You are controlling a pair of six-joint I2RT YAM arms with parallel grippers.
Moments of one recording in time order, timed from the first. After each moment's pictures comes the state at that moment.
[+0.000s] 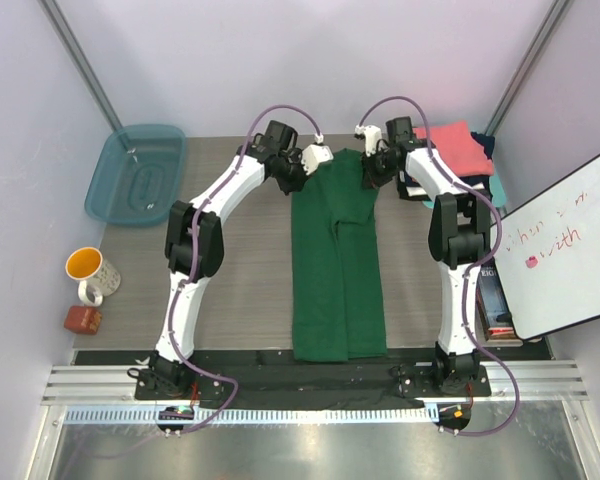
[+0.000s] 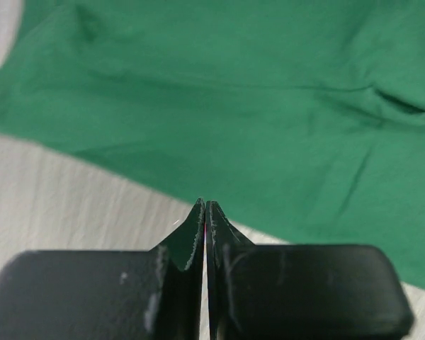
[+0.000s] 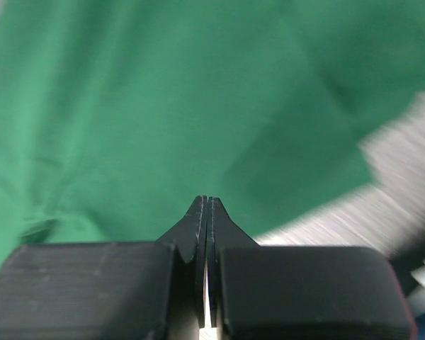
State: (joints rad) left arm -0.46 2.31 2.12 -0.72 0.38 0.70; right arm 0.16 2.27 1.96 -0.65 -0.40 -0.36
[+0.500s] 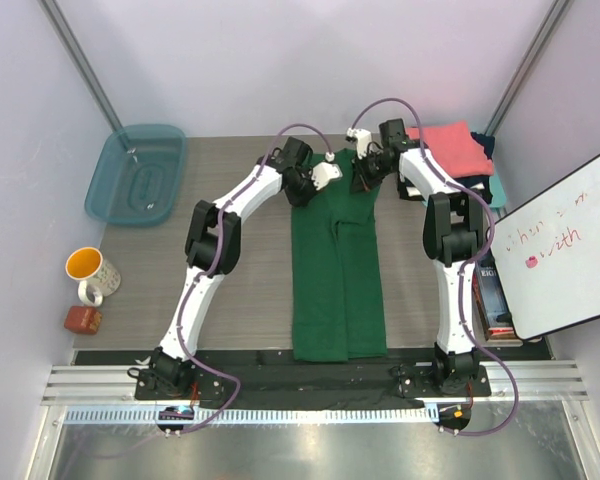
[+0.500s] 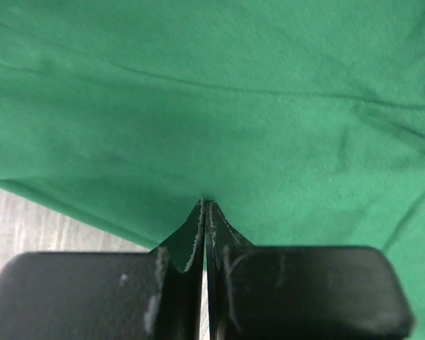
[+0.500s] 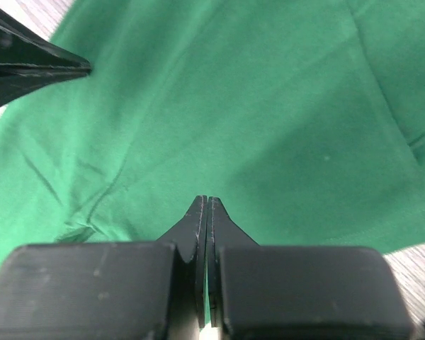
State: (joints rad) left arm -0.50 2.50 2.23 -0.76 0.31 0.67; right arm 0.18 2.34 2.02 -0.69 -0.58 -0.37
